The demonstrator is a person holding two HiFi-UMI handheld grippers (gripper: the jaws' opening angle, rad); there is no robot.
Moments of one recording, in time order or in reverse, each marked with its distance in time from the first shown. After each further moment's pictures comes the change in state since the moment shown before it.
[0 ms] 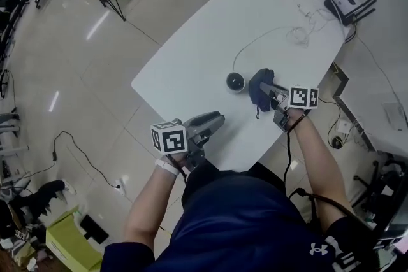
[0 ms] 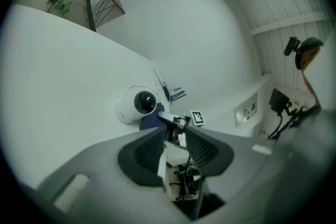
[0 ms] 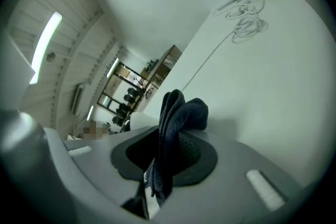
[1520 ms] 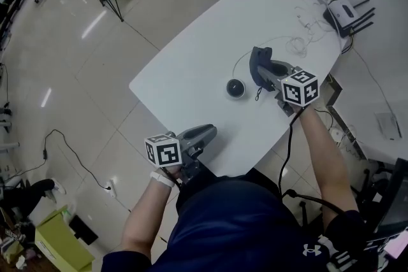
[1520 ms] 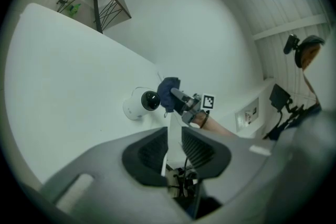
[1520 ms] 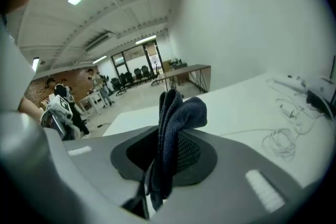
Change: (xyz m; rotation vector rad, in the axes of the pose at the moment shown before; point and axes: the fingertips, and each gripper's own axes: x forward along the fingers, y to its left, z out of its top) left arm -0.024 0.002 -0.010 -0.039 -0.044 0.027; right arm 0.015 0.059 0.089 -0.669 0.026 -0.114
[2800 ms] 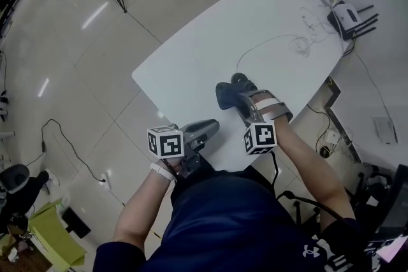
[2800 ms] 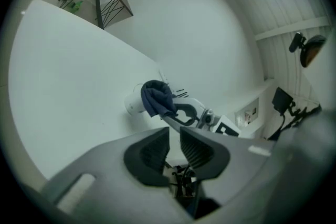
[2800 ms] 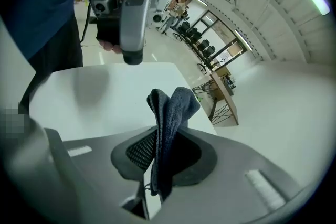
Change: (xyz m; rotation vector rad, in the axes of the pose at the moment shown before) left arm -0.008 0.001 -0.007 -0.021 0.022 0.001; right arm 0.025 0.157 -0.087 -1.286 0.348 -0.074
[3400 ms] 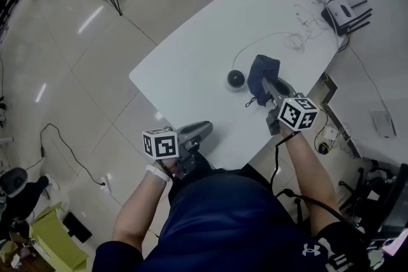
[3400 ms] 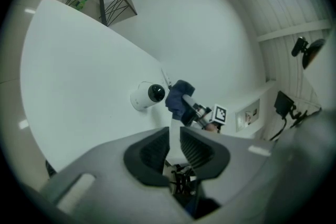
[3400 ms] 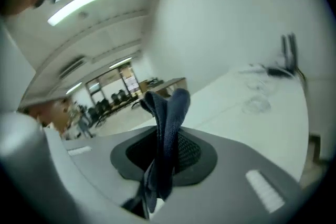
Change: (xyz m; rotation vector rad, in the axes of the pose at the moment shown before) left arm -0.018 0.013 -0.011 -0.020 0.014 0.022; right arm -0.054 -0.080 -0.114 1.591 -0.420 -0.217
